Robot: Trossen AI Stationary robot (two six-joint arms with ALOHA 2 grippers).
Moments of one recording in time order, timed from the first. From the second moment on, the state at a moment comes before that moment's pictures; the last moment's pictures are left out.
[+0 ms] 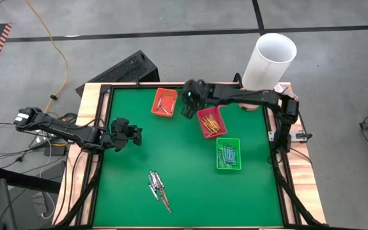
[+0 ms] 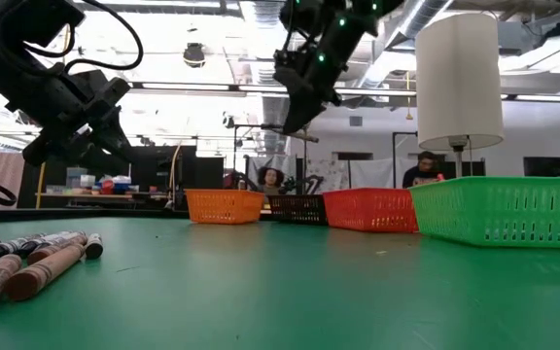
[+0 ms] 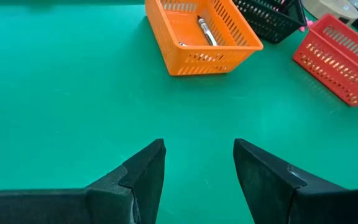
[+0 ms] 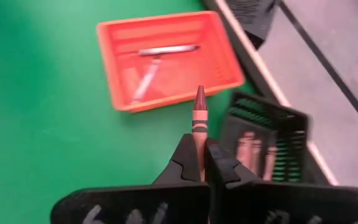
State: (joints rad) left arm -0.18 0.78 0.29 -0.25 -0.77 -1.02; right arm -0.30 1.79 1.58 -0.62 0.26 0.05
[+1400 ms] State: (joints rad) left arm -0.17 0.78 0.29 -0.25 -0.90 -1.03; right arm -0.59 2.05 1.58 -0.57 0.06 -0.05
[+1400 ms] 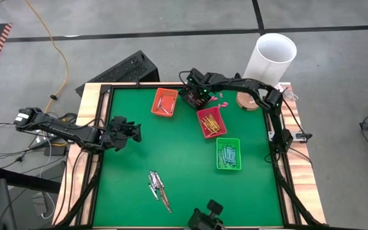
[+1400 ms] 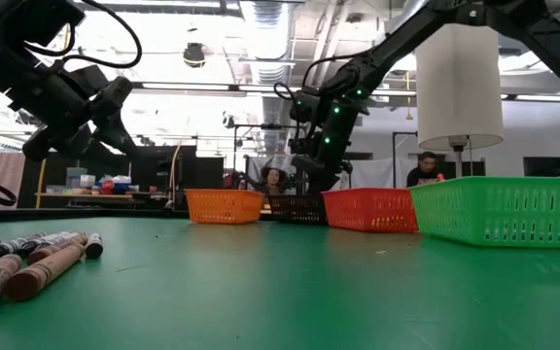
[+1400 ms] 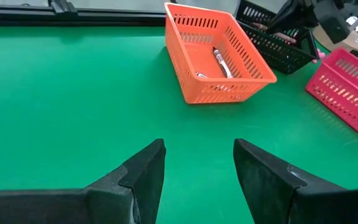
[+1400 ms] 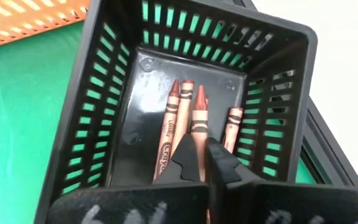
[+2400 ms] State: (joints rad) left arm -0.18 0.78 0.29 -0.25 -0.90 -1.02; right arm -0.59 2.04 1.61 -0.60 -0.02 -0.08
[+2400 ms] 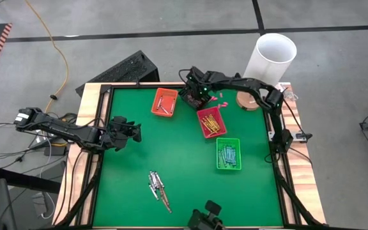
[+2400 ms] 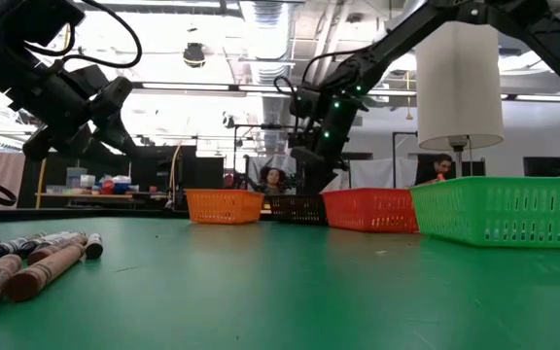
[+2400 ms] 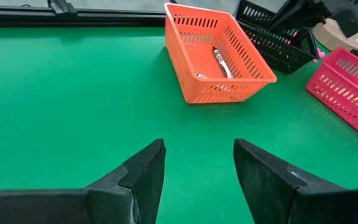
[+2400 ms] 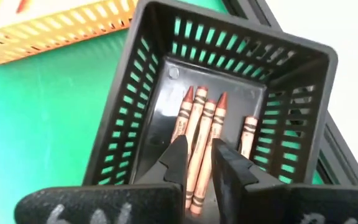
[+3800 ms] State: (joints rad) left arm -0.18 0.78 0.29 0.05 -0.67 -0.79; right arm 0.21 2.05 2.16 -1.12 0.17 0.17
